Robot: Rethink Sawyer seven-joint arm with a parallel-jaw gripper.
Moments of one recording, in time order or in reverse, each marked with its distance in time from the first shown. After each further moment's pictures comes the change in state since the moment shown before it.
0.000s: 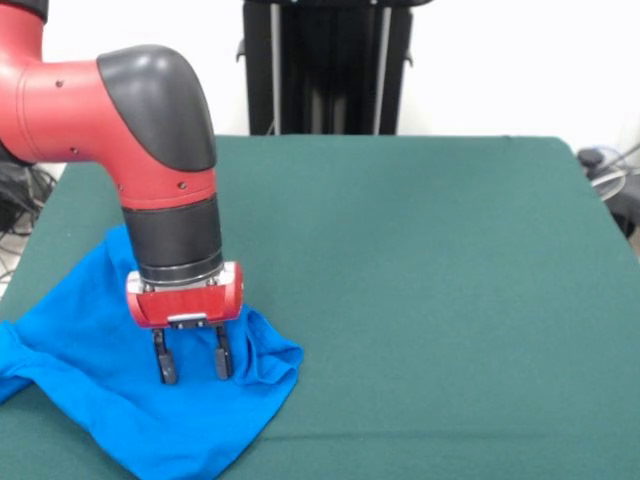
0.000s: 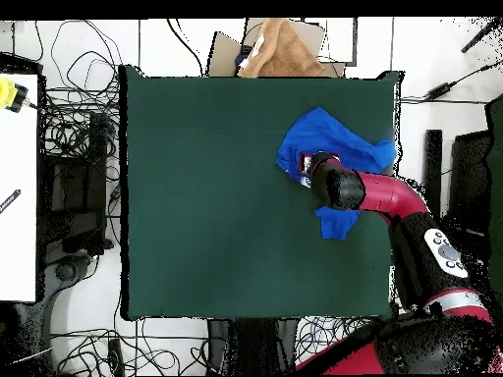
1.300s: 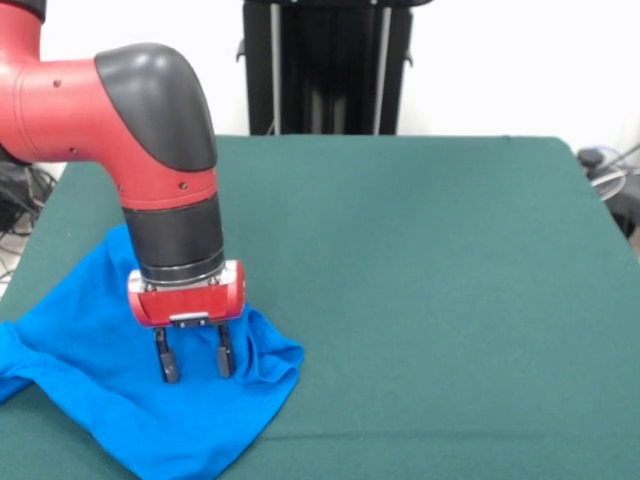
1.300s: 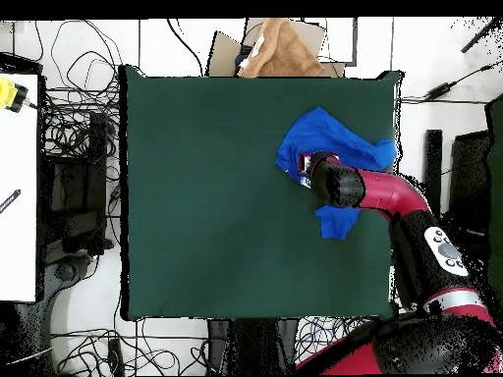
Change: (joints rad) arm 0.021 -0.012 -0.012 -0.006 -0.002 0.032 0.000
